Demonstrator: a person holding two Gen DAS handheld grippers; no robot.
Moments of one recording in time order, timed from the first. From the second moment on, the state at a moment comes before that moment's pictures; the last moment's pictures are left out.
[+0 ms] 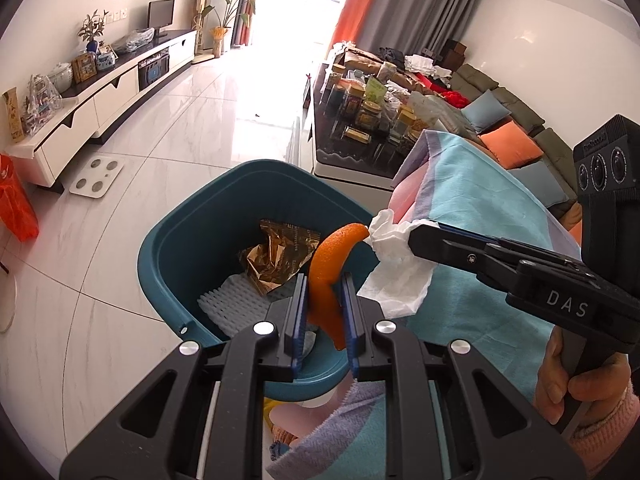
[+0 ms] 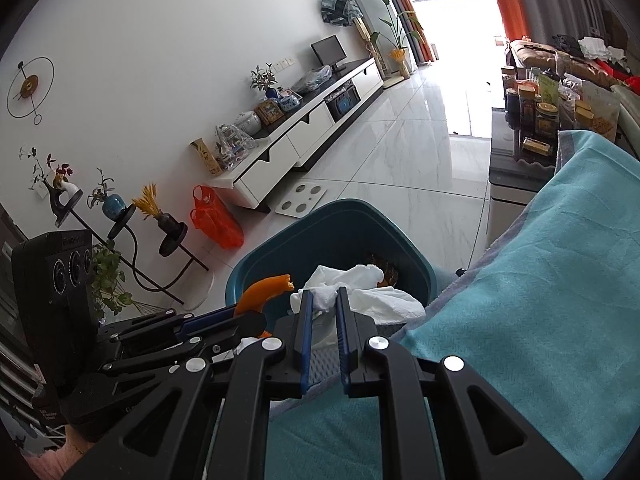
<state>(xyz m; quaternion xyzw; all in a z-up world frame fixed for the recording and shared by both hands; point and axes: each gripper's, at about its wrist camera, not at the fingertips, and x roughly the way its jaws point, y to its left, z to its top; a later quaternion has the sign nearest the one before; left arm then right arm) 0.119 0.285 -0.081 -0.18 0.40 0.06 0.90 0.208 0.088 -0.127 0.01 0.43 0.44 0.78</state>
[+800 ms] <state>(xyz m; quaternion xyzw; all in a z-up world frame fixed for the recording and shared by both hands) 0.142 0.299 -0.113 -0.20 0.42 0.08 0.88 0.218 0.103 -0.148 0.00 0.47 0.41 0.78</state>
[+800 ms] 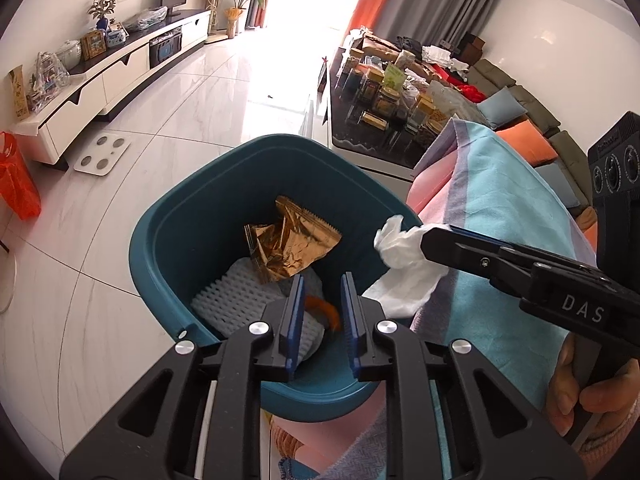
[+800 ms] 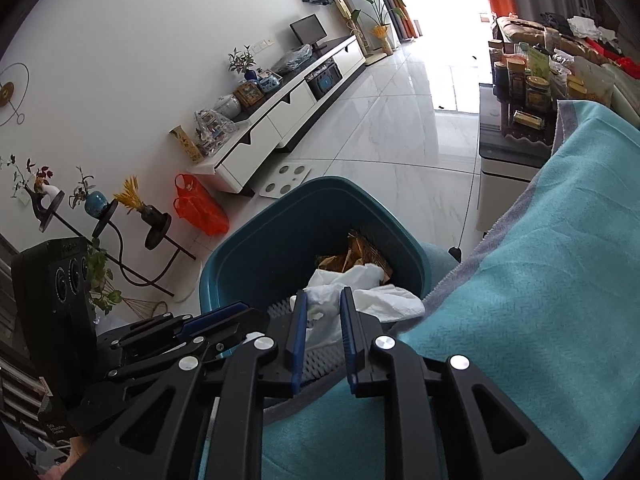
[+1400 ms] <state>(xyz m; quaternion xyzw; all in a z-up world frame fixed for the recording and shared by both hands) 0.098 0.265 -0.066 -0.17 0.35 0.04 0.92 0.202 0.051 -0.120 0.03 0.43 0.42 0.80</state>
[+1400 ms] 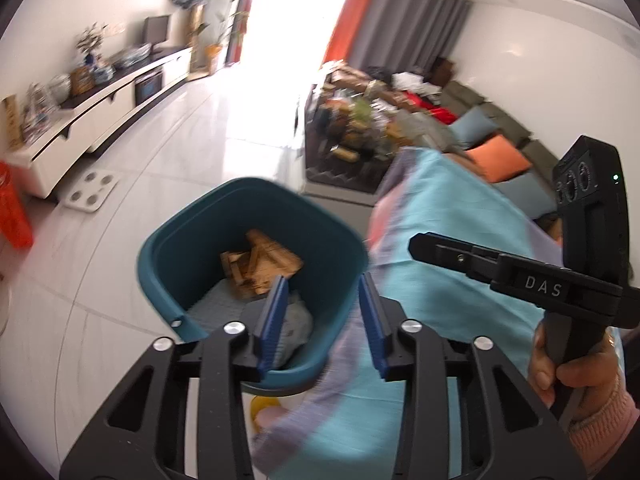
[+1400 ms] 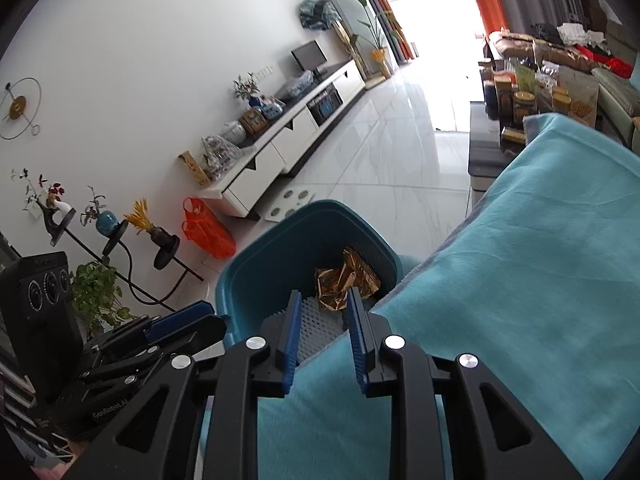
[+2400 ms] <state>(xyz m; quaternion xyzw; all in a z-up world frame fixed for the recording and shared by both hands) 0.144 -0.032 -0.062 -0.04 0.40 -0.25 0.88 0.057 -0.326 -0.111 0.11 0.33 0.05 0.94</state>
